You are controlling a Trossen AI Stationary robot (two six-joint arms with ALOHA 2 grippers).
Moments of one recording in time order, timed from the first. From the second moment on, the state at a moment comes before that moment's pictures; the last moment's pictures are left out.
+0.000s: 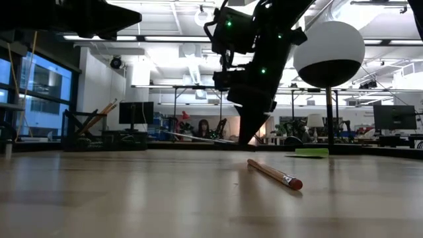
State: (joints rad) left arm -0.22 0.93 0.23 0.71 -0.38 0.36; right arm 0.02 1.93 1.26 -0.57 0.21 0.29
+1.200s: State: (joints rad) left arm -0.22 0.93 0.23 0.70 -0.38 0.36; right arm 0.12 1.87 1.26 -0.60 0.34 0.45
